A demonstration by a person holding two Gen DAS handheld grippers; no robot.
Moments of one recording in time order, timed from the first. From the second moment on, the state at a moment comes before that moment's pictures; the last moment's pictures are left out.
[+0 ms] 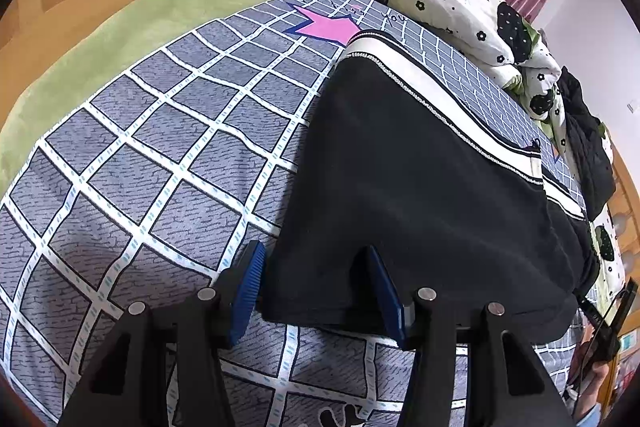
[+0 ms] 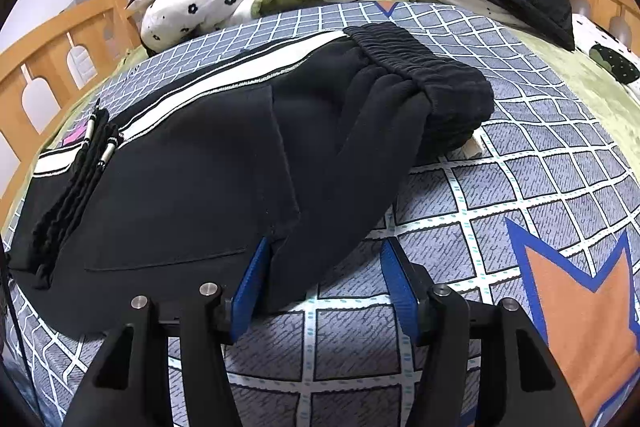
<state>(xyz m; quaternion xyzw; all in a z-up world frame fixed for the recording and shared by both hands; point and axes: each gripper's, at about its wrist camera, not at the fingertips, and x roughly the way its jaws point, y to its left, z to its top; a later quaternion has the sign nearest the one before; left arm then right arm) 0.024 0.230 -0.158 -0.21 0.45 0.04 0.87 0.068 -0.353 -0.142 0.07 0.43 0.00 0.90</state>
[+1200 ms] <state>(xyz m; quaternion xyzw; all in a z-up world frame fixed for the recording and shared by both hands) 0.038 0.138 -0.031 -0.15 0.32 -0.03 0.93 0.046 -0.363 -0.120 0.09 0.39 0.04 0.92</state>
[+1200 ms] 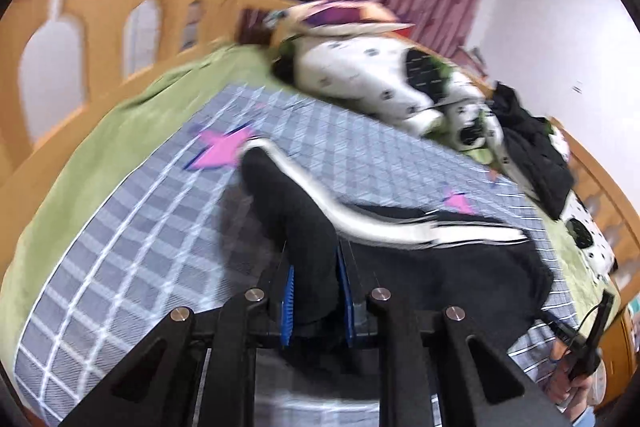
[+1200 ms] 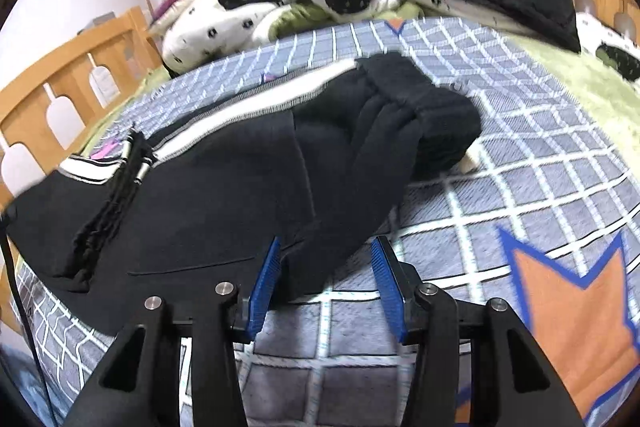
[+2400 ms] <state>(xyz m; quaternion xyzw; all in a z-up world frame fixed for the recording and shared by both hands) -0.011 0.050 -0.116 -0.11 0.41 -0.11 0.90 0.066 -0.281 -0.101 0.20 0.42 0.20 0.86</state>
